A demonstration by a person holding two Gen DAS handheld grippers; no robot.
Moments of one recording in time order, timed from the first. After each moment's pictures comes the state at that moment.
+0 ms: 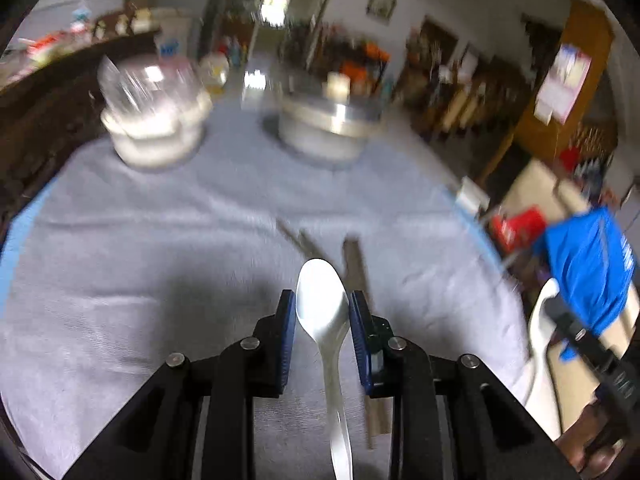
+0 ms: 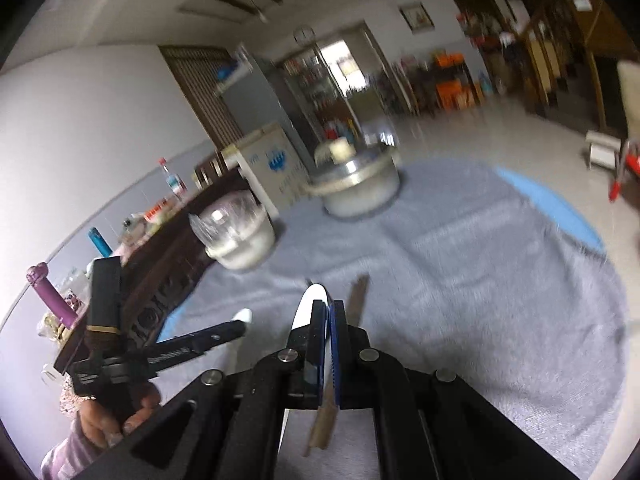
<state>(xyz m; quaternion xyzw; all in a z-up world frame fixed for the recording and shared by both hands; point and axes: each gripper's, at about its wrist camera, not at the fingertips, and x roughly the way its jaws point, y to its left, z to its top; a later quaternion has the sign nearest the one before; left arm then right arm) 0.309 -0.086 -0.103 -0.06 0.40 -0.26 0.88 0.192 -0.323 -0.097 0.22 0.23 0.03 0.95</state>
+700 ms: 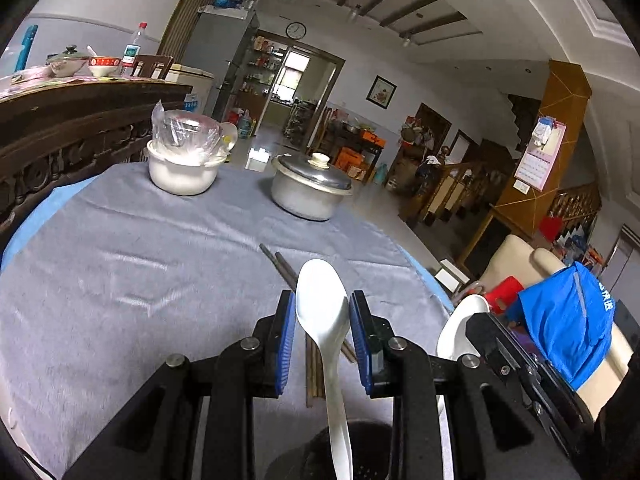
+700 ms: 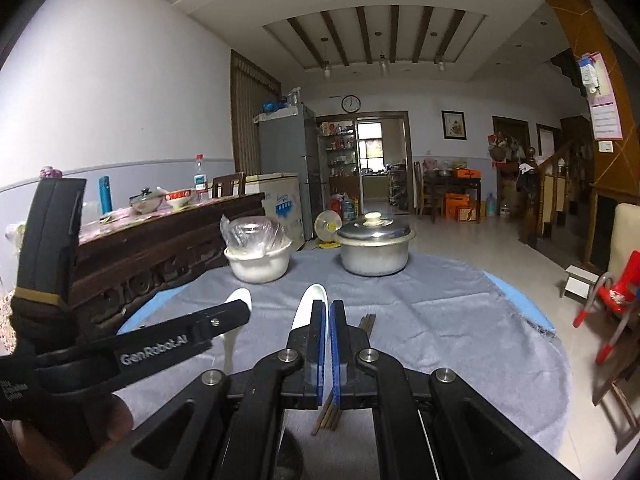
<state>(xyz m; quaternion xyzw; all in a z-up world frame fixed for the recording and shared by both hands) 0.181 -0.065 -0.108 -0.14 0.27 -0.24 0.92 0.114 -0.209 -0.100 0.03 0.14 -0.01 0.99</state>
